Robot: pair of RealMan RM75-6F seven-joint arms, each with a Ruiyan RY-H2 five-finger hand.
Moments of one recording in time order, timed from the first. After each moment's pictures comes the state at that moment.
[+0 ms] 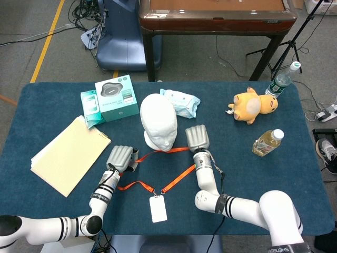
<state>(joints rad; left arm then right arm) -0.82 -1.71 -0.22 -1.49 0.76 1.07 0.57 1.04 -1.89 0.32 -1.15 -0.47 1.09 -1.14</state>
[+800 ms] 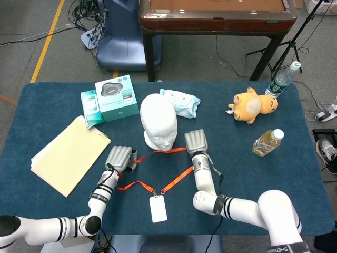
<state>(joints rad) -0.81 -1.70 -0.21 -1.49 0.75 1.07 0.58 1.06 -1.90 0.32 -1.16 -0.38 1.07 -1.18</state>
